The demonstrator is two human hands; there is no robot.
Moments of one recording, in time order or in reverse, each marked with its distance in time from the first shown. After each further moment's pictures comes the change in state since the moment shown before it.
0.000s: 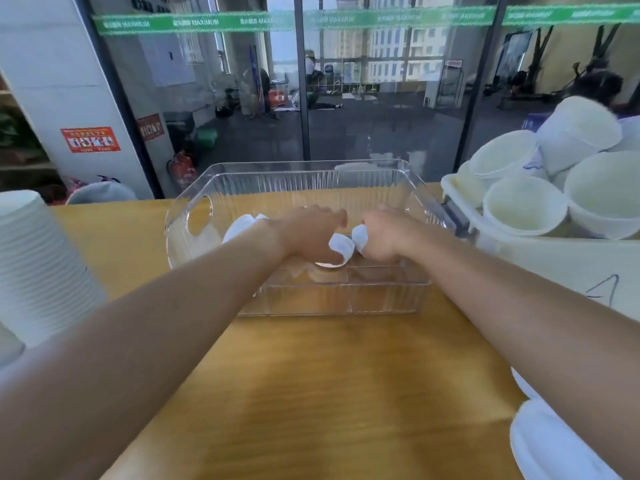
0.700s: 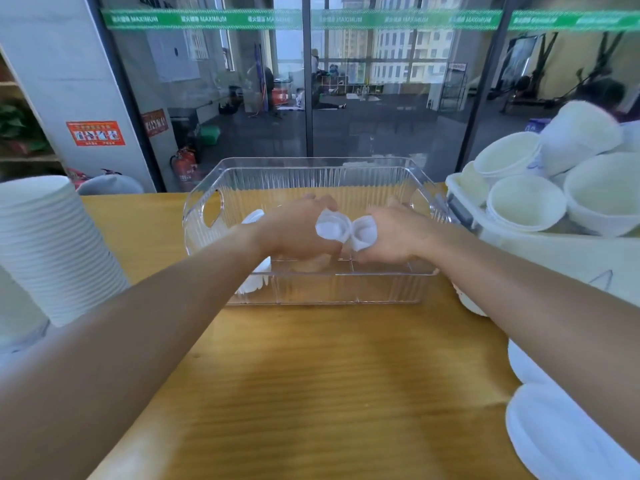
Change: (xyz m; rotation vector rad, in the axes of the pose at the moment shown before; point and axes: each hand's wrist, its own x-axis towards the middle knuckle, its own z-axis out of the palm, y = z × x) left_hand -0.035 -0.017 0.002 -0.306 0.176 -0.054; right_hand -0.012 0.002 0.001 0.015 -0.040 -0.044
